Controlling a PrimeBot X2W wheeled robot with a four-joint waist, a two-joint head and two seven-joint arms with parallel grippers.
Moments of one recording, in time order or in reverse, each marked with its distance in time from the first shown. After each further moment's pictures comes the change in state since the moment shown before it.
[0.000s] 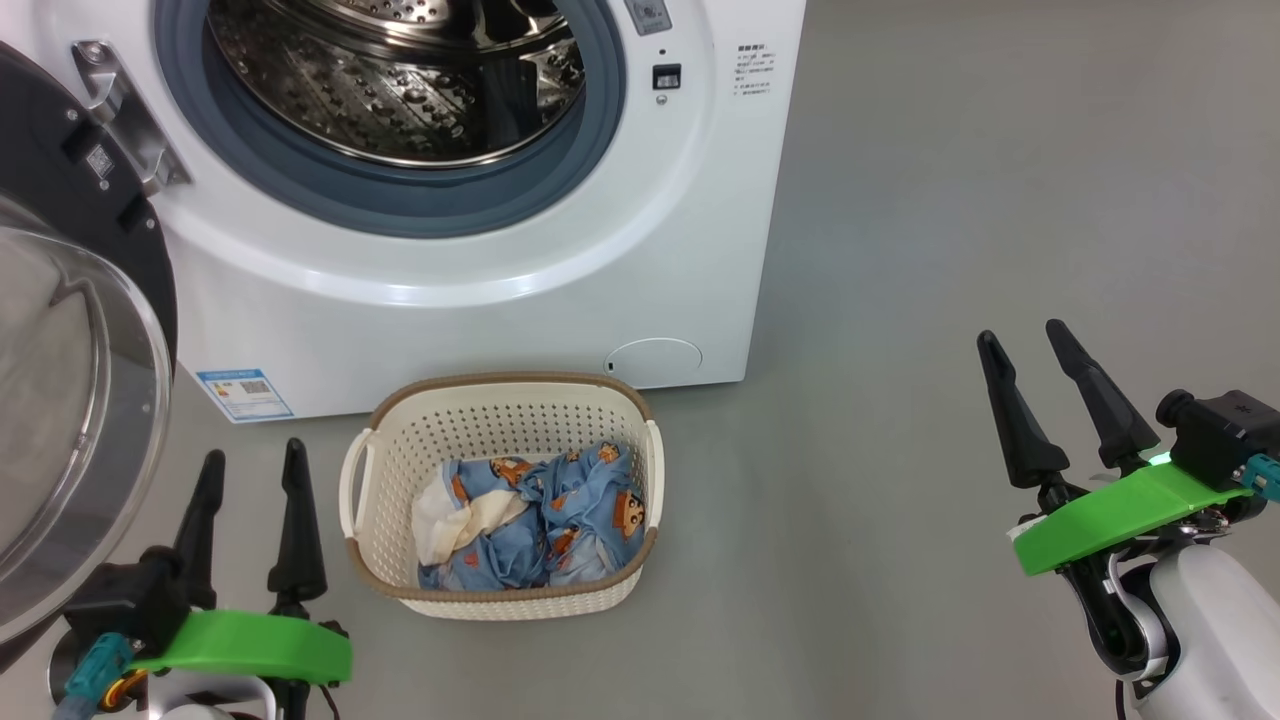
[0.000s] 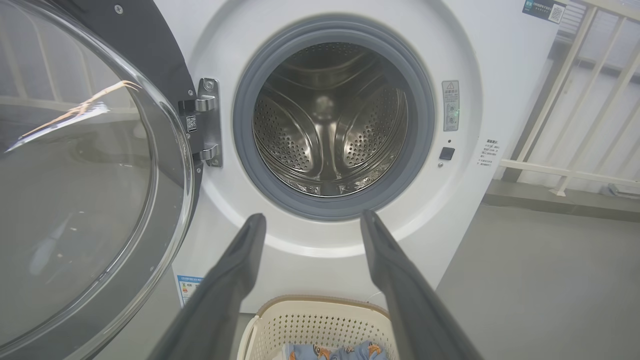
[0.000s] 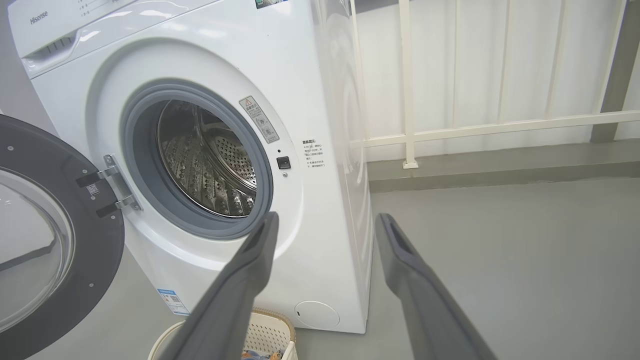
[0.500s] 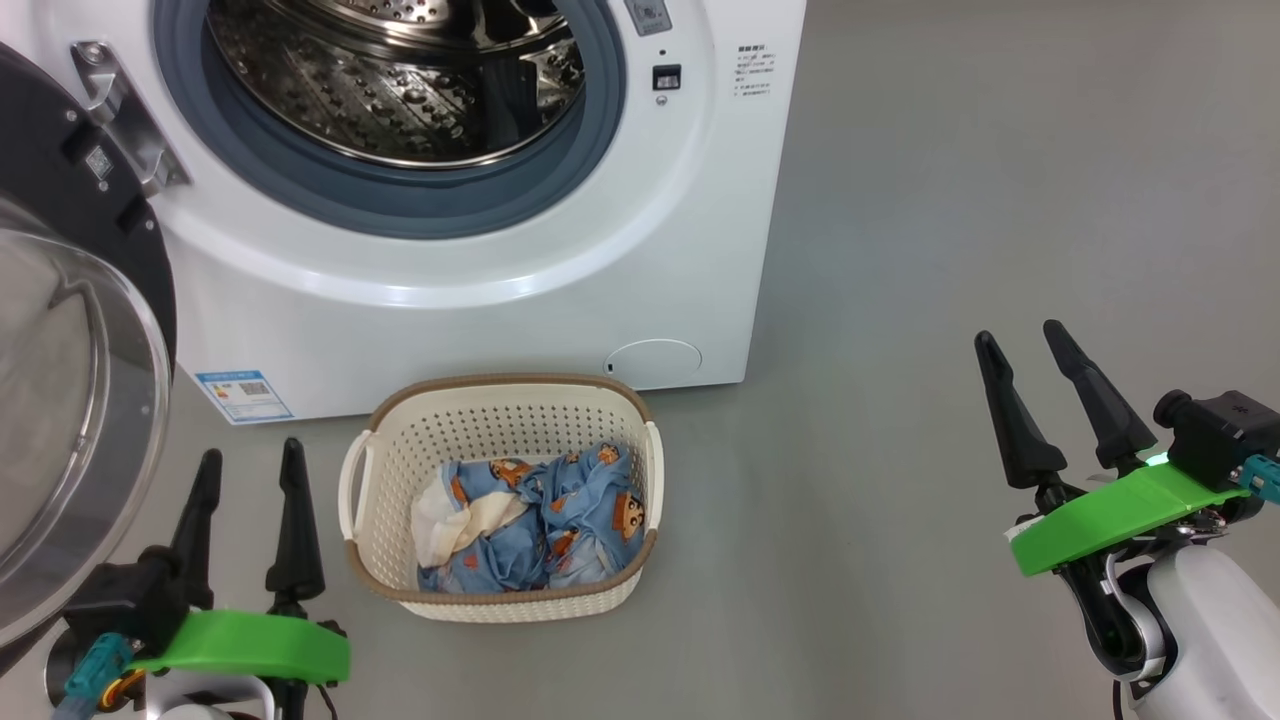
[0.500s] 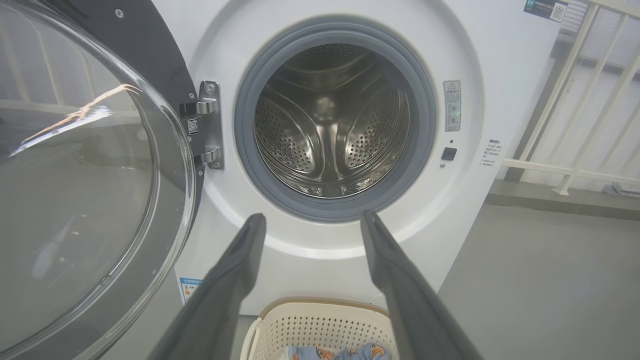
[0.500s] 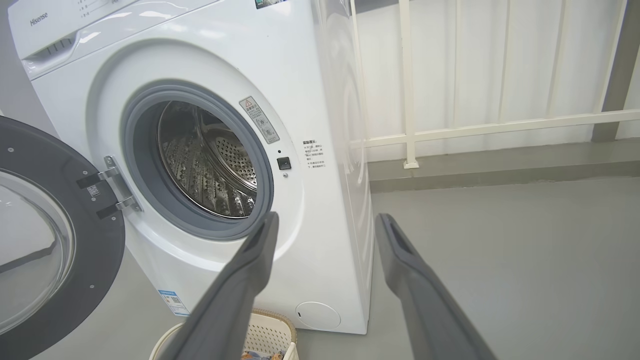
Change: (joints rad) left arm 0.000 -0.002 0.006 0.000 0.010 -0.009 0.000; right arm 0.000 0.004 0.000 0.000 0.000 0.000 0.000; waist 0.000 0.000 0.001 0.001
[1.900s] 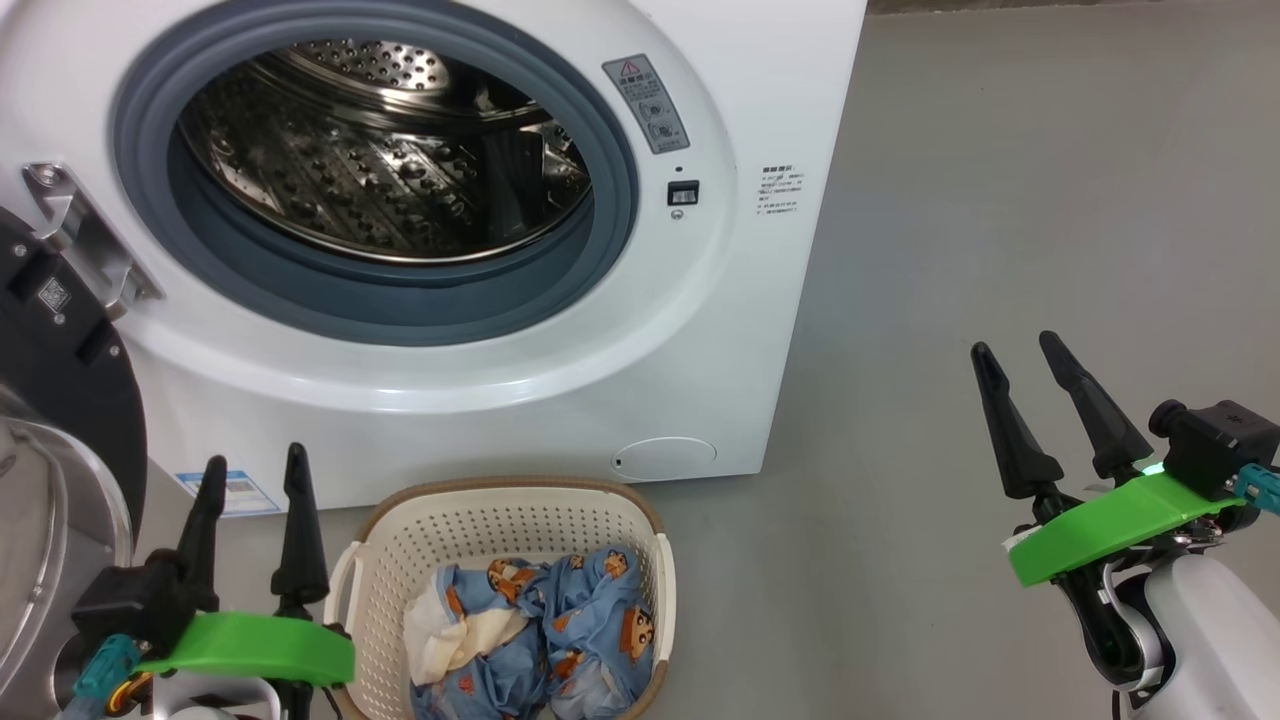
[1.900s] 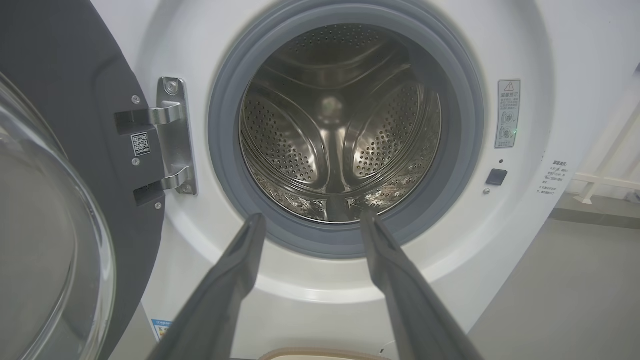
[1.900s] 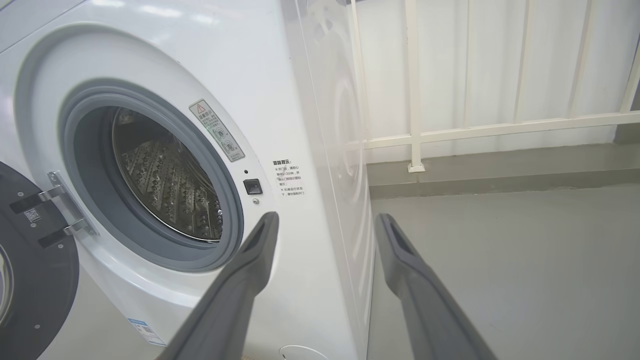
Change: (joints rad) left arm 0.000 -0.022 0.015 0.021 0.018 -0.032 0.000; right arm 0.014 0.000 0.005 -0.002 0.000 0.000 0.000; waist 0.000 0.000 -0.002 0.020
